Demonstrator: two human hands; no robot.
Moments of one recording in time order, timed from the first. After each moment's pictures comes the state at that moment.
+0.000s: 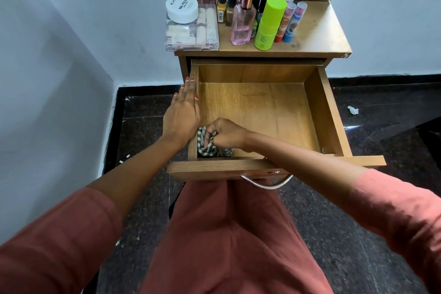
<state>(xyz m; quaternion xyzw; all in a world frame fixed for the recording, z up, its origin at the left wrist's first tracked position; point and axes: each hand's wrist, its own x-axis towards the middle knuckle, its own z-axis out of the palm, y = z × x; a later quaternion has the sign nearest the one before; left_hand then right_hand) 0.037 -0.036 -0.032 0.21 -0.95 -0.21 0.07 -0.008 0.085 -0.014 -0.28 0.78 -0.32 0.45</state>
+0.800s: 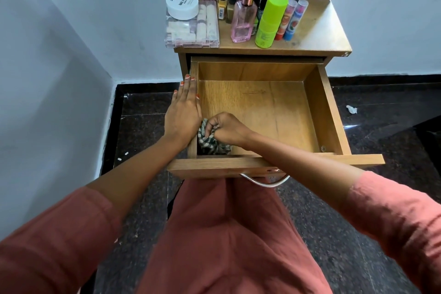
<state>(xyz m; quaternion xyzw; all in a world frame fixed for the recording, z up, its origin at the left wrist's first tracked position) 0.036 -0.033 -0.037 0.20 -0.96 -0.20 0.08 -0.004 0.084 -0.012 -0.27 0.80 -0.37 0.39</state>
